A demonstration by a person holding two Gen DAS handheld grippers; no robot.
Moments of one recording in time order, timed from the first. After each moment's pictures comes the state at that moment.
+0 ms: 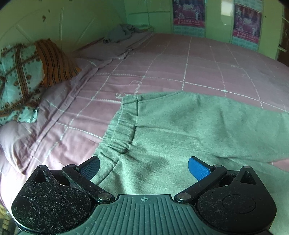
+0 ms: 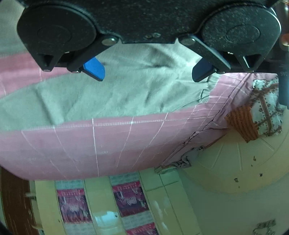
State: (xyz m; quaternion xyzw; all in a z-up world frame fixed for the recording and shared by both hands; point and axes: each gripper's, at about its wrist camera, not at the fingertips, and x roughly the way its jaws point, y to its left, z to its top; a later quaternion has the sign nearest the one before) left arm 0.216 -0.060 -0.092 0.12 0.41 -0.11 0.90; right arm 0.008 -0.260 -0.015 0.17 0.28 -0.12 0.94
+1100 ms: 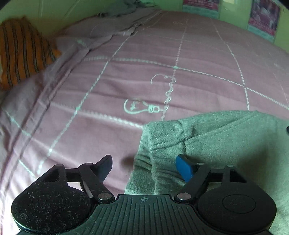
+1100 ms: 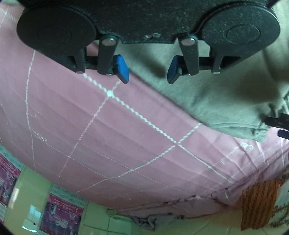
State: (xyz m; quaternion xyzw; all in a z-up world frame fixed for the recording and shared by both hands) left arm 0.460 -0.046 -0.203 0.10 0.48 -0.12 0.86; right arm 0.329 -0.323 -0.137 -0.06 0.46 0.00 0.89
